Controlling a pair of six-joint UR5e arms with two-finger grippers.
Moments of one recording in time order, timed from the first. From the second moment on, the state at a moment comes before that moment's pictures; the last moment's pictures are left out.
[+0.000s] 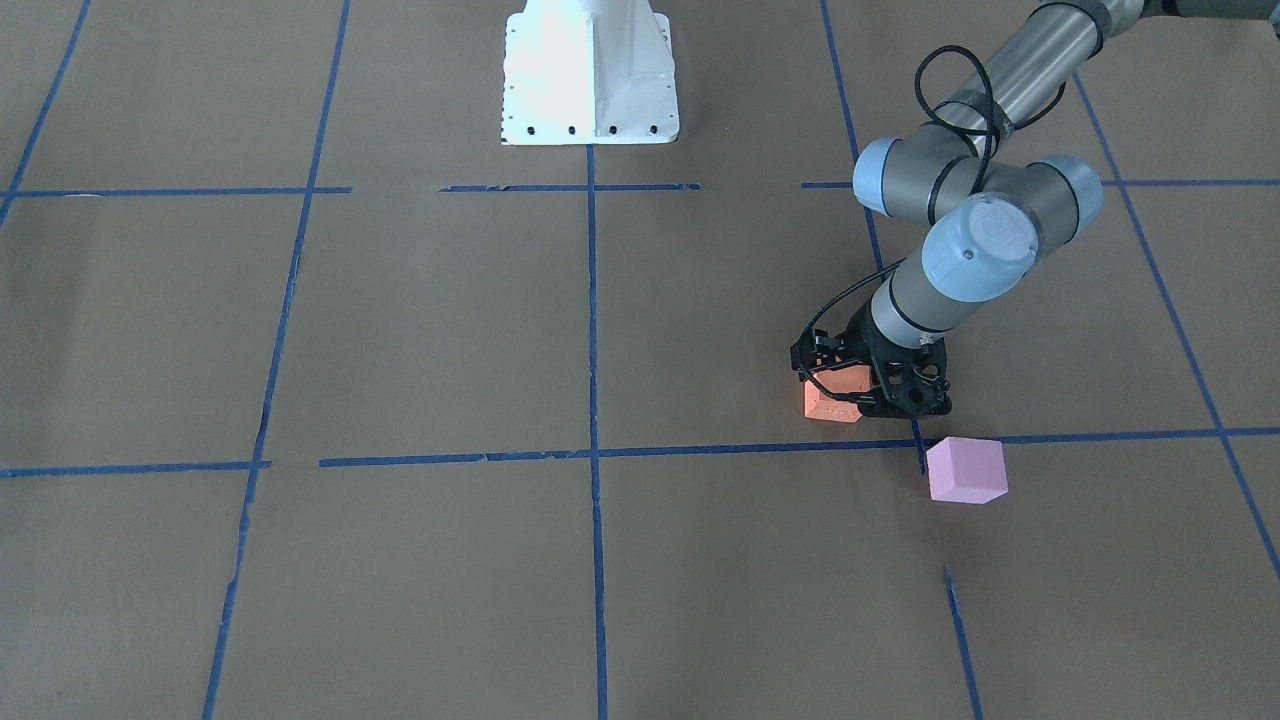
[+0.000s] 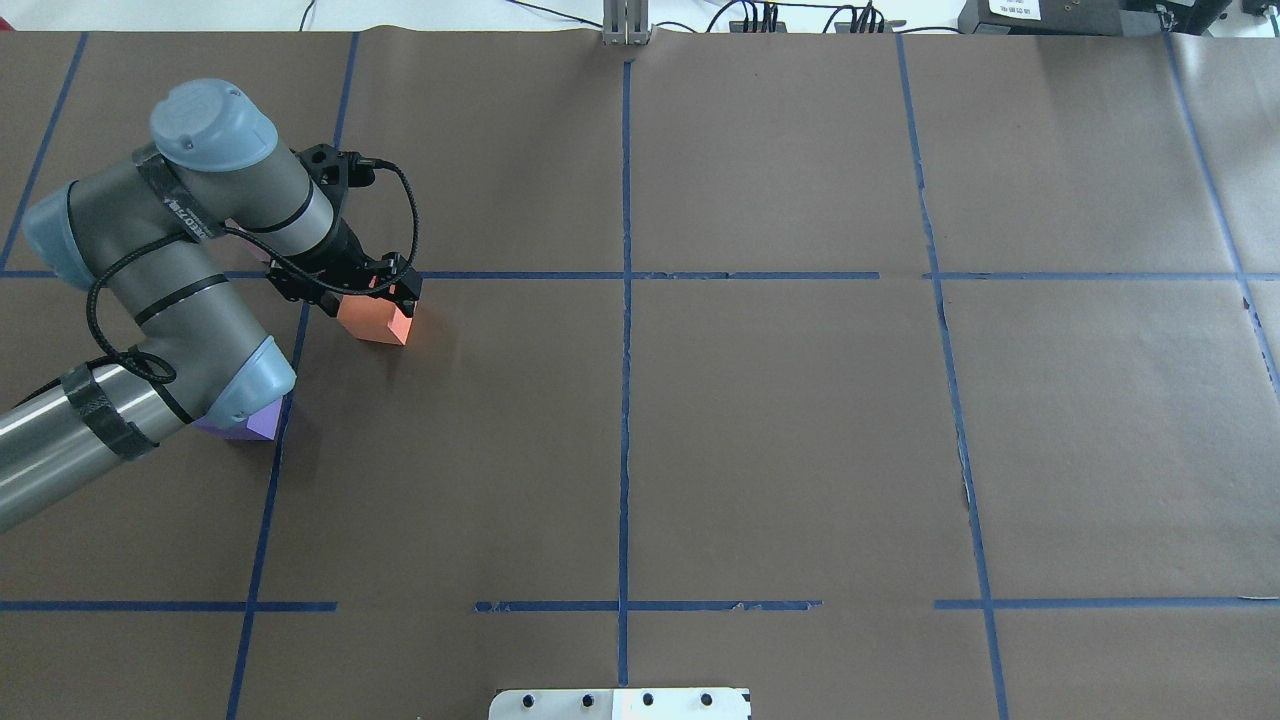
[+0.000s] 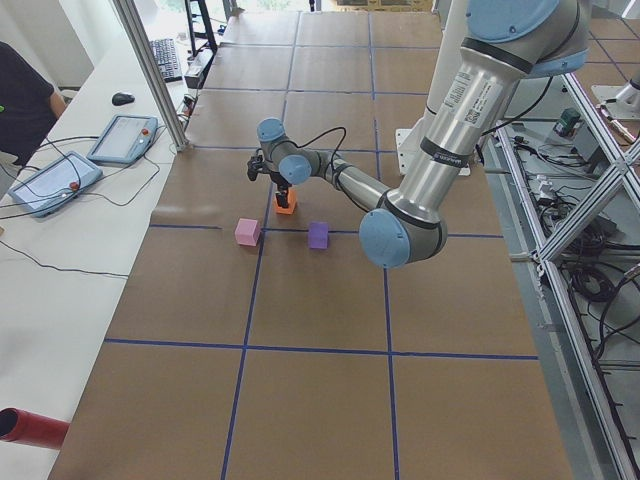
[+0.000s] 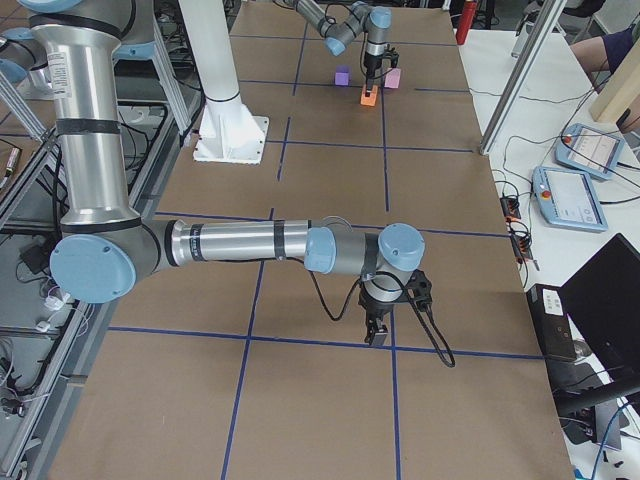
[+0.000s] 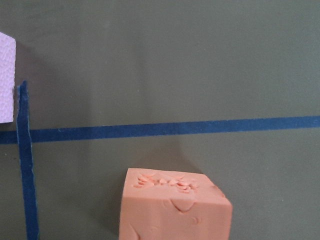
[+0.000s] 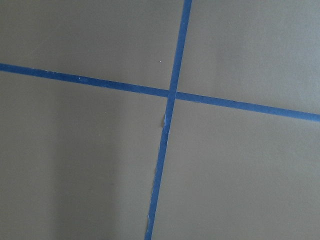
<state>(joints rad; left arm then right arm) -0.81 -2.07 -1.48 -1.83 -2.20 -0.92 1.52 -1.51 1.59 -1.72 2.29 -0.16</state>
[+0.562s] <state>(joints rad) -0.81 -2.07 -1.45 -1.87 -2.20 -0.92 1.52 -1.51 1.59 -1.72 2.29 -0.16</state>
